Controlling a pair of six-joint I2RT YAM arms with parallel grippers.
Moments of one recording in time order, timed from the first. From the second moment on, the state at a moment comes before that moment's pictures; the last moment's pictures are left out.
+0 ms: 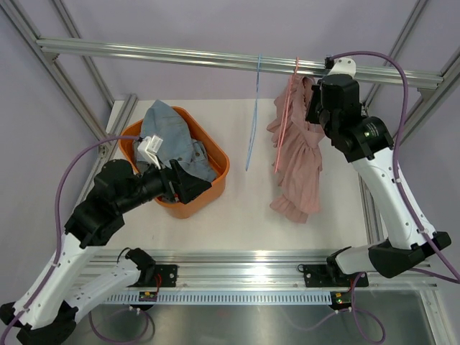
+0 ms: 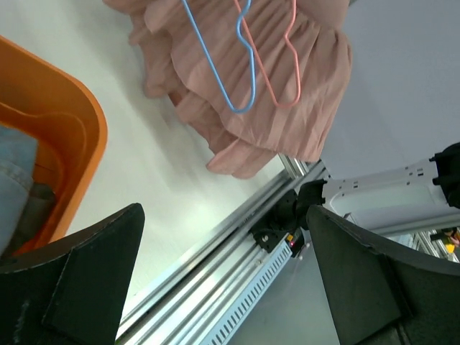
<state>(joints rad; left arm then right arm) -0.59 0.72 1.09 -0.60 0.31 -0.62 0.46 1.39 1.81 -0.81 0.44 0.28</state>
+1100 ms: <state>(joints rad) -1.66 1.39 1.71 -0.79 -0.61 -0.63 0.45 1.08 1.77 -1.11 0.40 0.49</state>
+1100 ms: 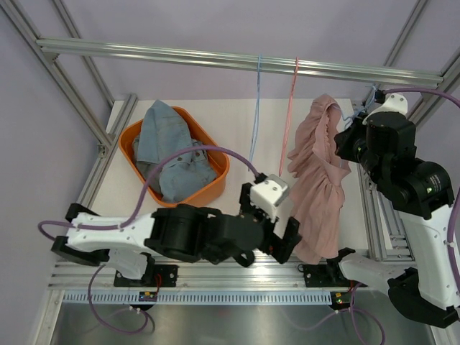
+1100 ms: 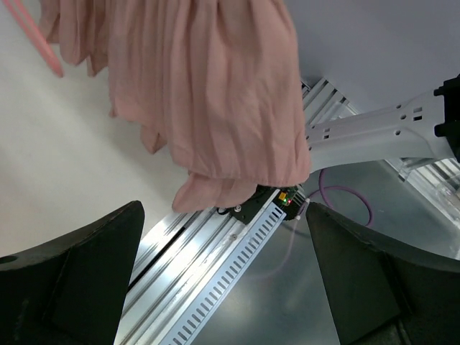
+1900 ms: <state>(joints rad) -1.72 1.83 2.13 -0.90 -0.73 -0.54 0.45 1.08 1.82 -1.28 0.24 0.64</state>
